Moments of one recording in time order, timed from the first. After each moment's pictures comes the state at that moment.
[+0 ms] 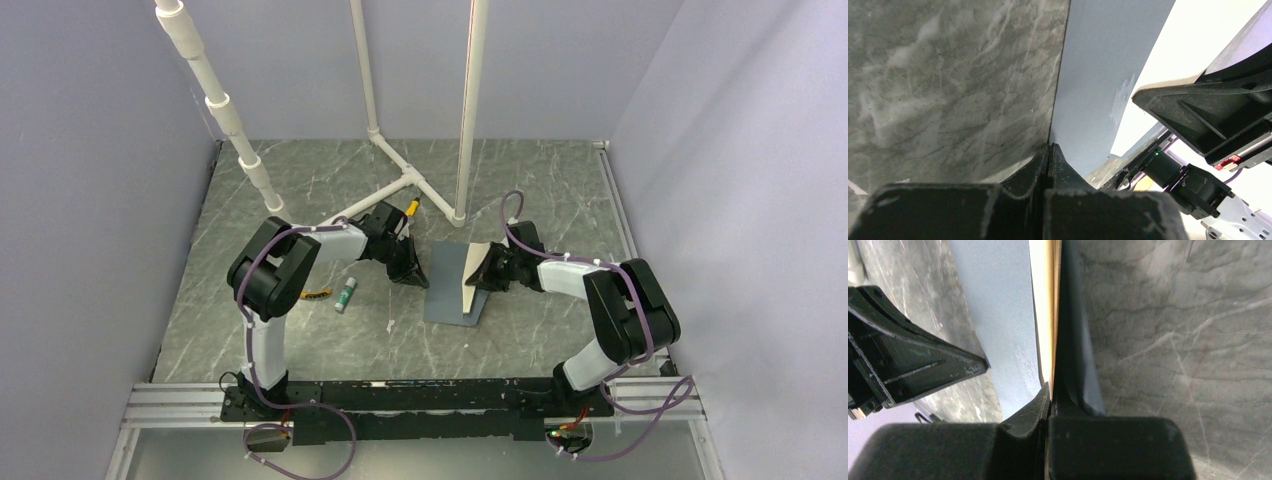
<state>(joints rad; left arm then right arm) -0.59 1.97 1.13 -0.21 0.52 -0.83 0.32 1.56 0.61 0.01 -0.39 0.77</state>
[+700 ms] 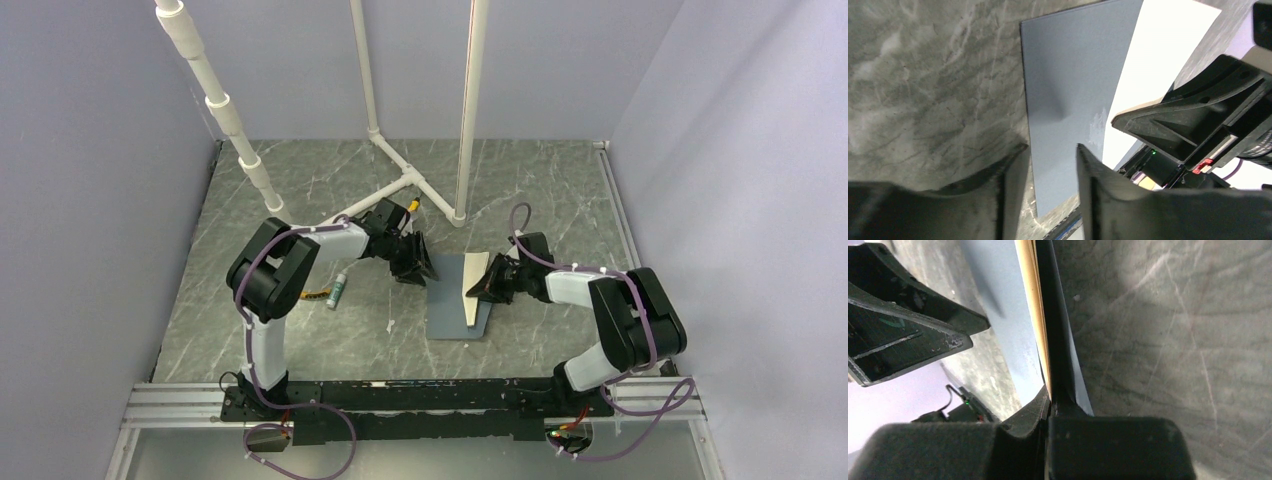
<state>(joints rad) -0.60 1.96 1.16 -0.20 0.52 -0.81 0.26 1.51 0.50 0.07 -0.55 0.82</state>
